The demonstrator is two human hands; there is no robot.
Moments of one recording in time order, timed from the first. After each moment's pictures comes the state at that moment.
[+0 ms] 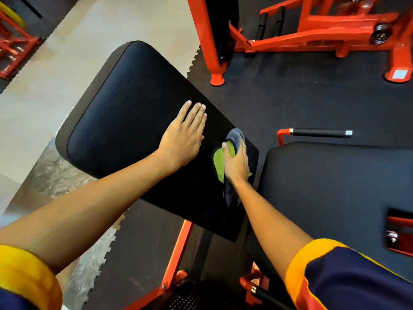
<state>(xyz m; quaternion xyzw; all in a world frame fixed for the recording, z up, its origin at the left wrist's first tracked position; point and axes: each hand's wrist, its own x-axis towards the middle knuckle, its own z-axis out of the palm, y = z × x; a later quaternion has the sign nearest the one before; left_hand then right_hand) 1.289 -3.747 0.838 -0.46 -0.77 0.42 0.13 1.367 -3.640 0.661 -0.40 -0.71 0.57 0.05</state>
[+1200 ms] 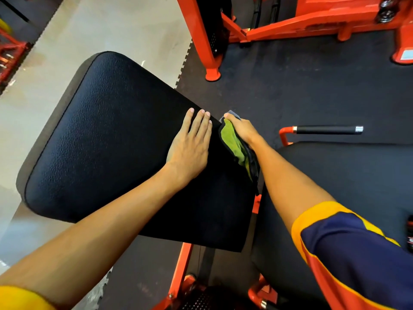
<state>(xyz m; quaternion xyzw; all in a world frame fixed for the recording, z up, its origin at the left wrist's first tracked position) 1.278 -3.712 0.808 -0.47 -0.78 0.41 0.09 1.263 -3.530 0.665 -0.37 -0.67 0.64 -0.10</state>
